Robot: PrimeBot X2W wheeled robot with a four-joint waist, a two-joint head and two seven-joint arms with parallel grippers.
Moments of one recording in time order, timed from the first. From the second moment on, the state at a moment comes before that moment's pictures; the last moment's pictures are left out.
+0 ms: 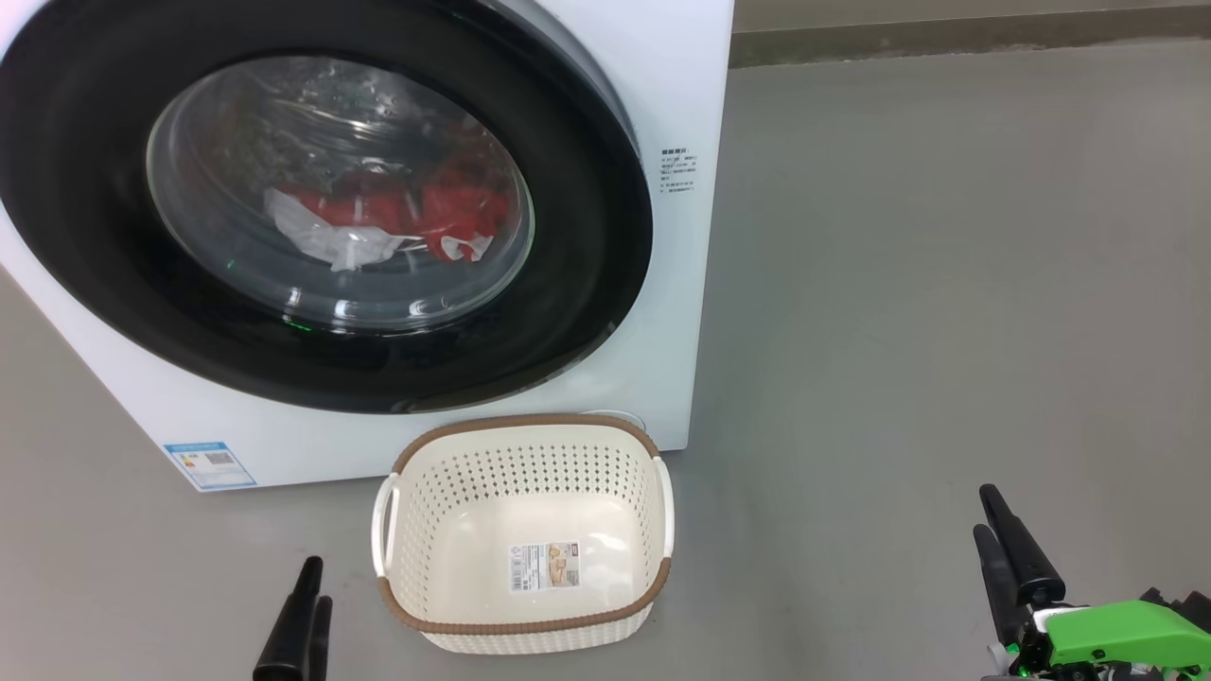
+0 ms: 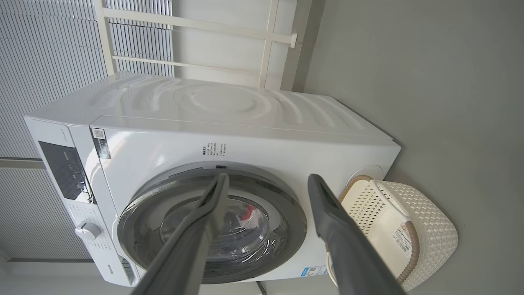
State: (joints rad) left arm -0.02 0.02 0.06 0.32 -1.55 -0.12 0.07; right arm 0.00 -0.01 -0.11 0.33 1.56 0.13 0.07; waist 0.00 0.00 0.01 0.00
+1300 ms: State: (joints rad) left arm 0.02 0.02 0.04 0.24 -0.94 -0.08 -0.04; right arm 0.02 -0.03 -0.08 0.29 1.01 0.13 -0.04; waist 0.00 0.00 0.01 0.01
